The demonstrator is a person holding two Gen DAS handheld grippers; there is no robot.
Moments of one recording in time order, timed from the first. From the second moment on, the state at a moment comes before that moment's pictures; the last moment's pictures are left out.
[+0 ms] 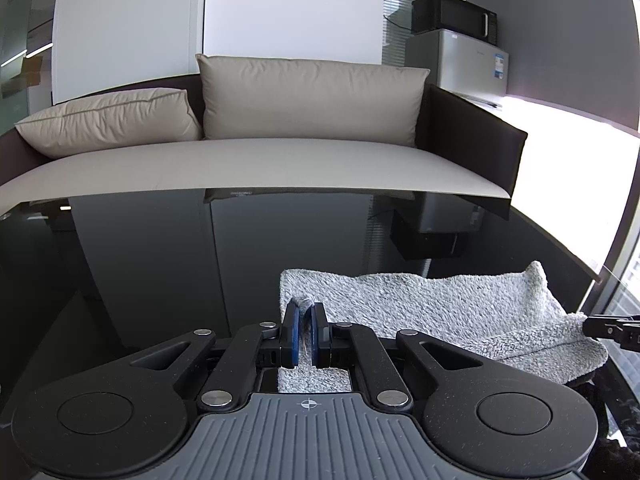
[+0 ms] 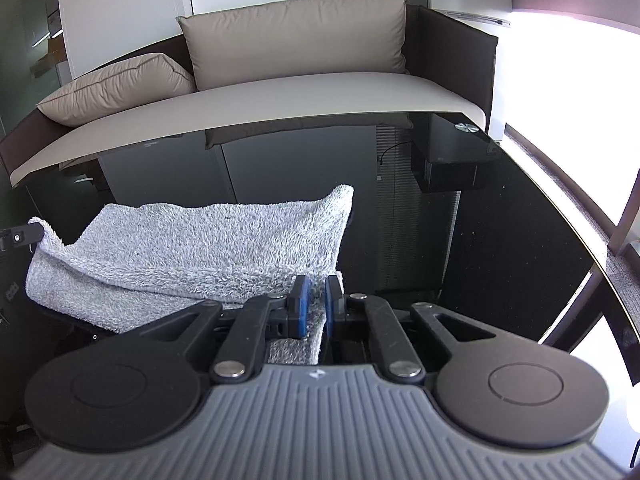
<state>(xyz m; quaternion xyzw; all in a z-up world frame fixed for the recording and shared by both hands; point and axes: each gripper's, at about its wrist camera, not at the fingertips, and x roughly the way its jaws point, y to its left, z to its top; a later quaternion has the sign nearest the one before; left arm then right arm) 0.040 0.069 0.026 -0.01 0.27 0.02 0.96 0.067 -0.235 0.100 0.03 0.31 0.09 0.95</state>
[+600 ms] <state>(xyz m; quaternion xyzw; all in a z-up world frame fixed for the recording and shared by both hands) 0.039 0.070 0.025 -0.01 0.27 0.02 0.96 0.069 -0.238 0.097 0.04 0.32 0.09 0.94</state>
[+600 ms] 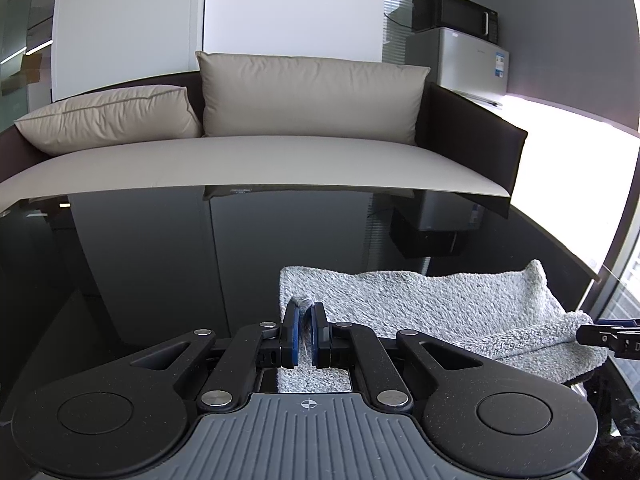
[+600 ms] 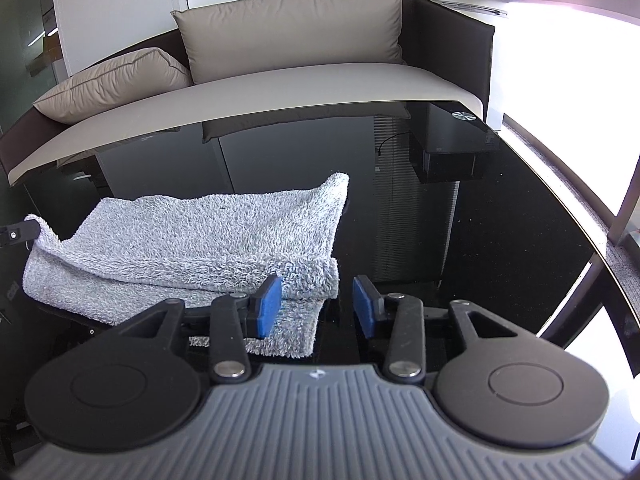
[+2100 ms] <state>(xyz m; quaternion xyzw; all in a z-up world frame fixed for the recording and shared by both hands) 0.046 0.072 0.041 -0.01 0.24 0.04 0.97 0.067 -0.251 0.138 0.11 0.19 0.09 0.97</state>
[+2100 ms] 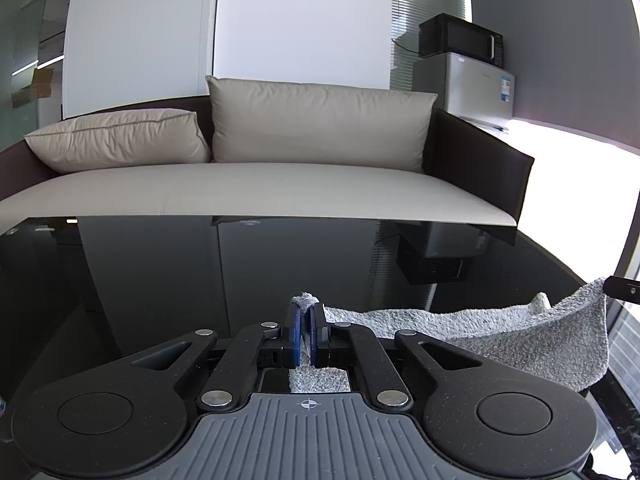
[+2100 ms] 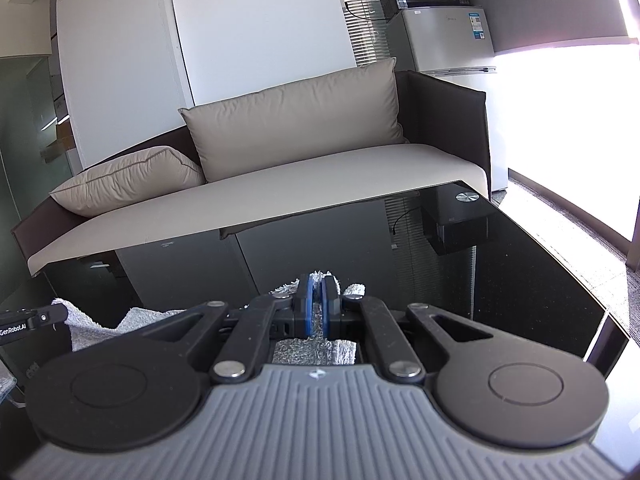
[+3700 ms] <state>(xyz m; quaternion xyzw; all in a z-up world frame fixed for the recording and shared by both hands) 0.128 0.084 0.006 0.00 0.28 0.05 0.96 0.149 -0.237 0.101 0.10 0.26 0.06 0.96</state>
